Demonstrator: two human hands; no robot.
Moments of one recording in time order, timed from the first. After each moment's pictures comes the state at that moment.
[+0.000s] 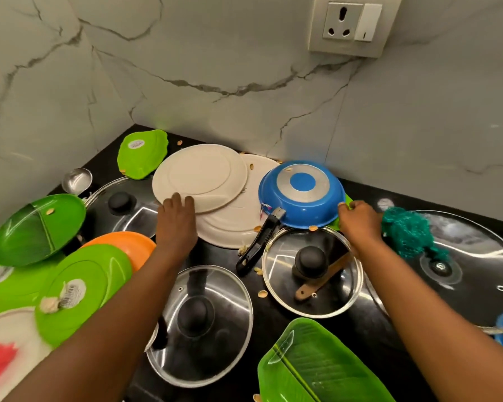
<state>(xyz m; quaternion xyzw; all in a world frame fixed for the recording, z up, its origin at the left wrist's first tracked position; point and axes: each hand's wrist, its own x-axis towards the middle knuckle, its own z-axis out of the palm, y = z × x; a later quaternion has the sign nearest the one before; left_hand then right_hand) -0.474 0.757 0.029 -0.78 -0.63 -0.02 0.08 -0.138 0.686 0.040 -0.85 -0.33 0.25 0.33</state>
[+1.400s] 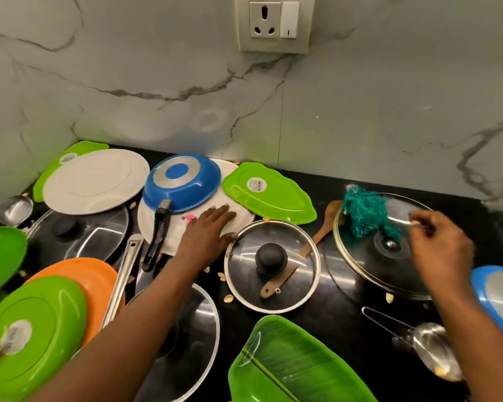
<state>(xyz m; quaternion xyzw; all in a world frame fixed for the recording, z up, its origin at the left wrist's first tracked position) -0.369 0.746 0.006 -0.90 -0.42 -0.06 -0.11 -0.039 0.533 0.075 -0.87 -0.31 0.02 0.38</state>
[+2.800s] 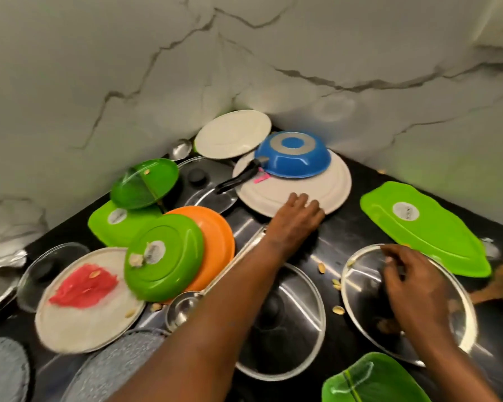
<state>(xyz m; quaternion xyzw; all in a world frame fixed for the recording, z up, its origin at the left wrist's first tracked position) -0.433 0.750 0.026 -0.89 -0.40 -0.06 0.19 -0.226 0.635 0.024 -0.70 -0.60 0.15 0.36</state>
